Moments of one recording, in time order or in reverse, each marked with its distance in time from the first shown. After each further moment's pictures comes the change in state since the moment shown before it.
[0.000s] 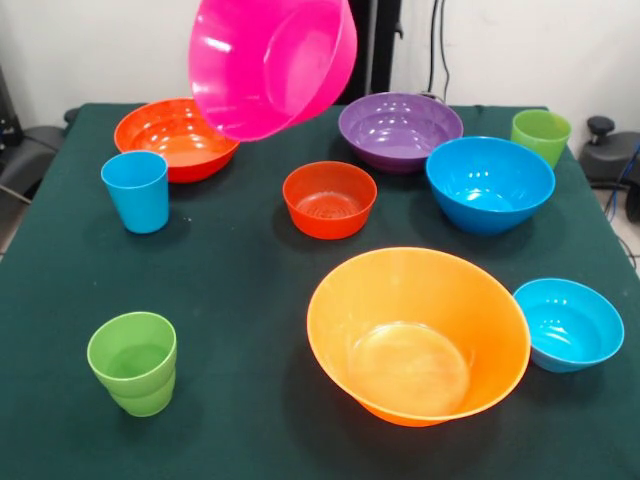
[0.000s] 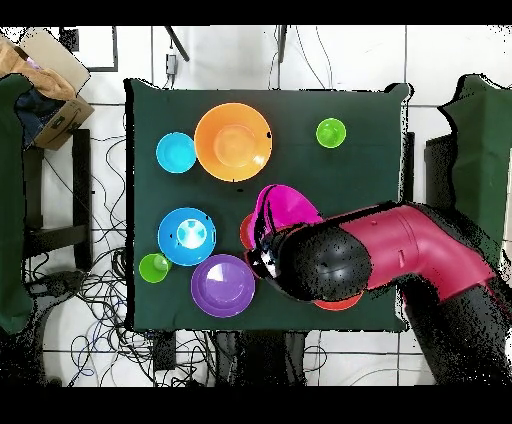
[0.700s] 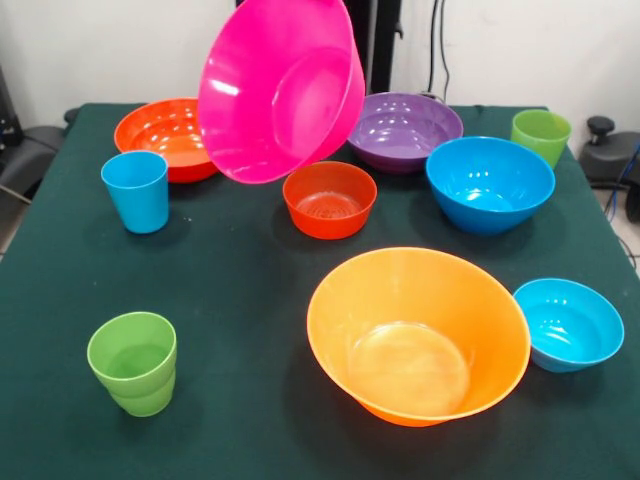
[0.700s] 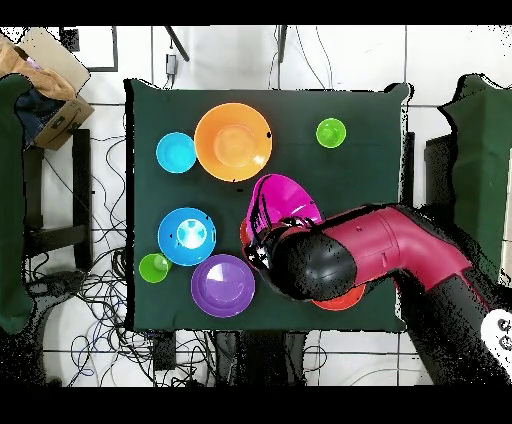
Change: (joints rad) arm 0.038 0.066 -0.039 0.018 -0.107 -0.117 0.000
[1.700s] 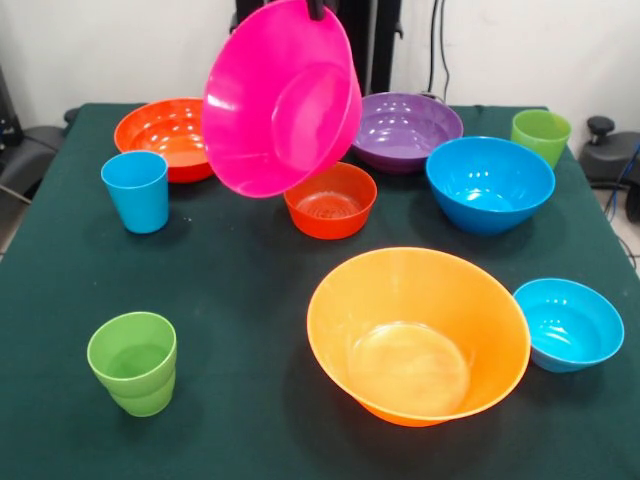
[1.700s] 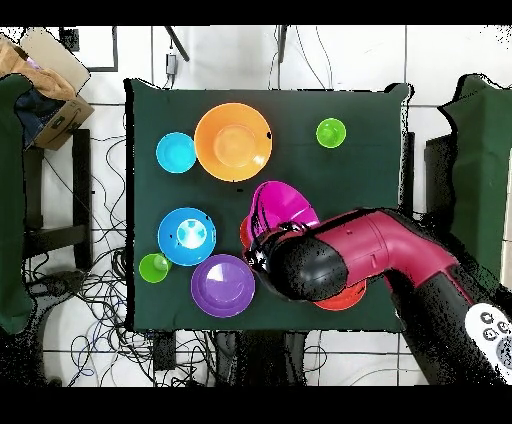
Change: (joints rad) arm 0.036 0.043 -0.055 0.016 -0.060 -0.036 0.000
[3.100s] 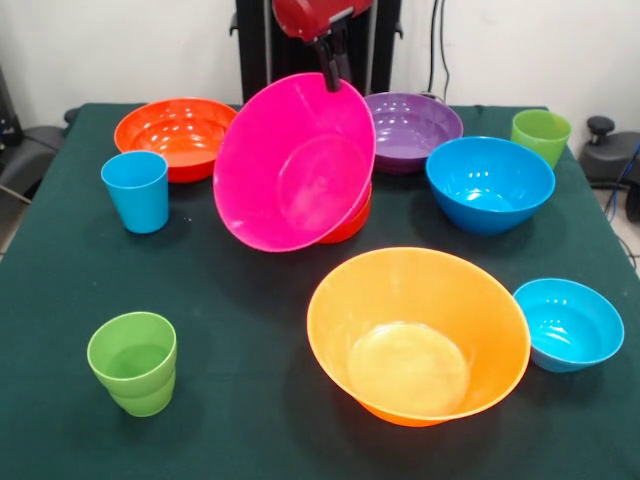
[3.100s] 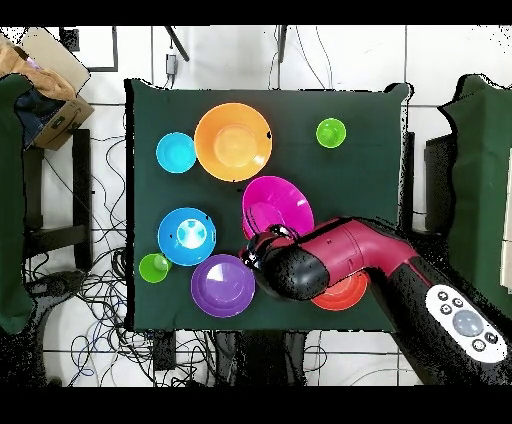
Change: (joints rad) arm 0.099 0.173 -0.181 0.006 -0.199 -0.194 0.000
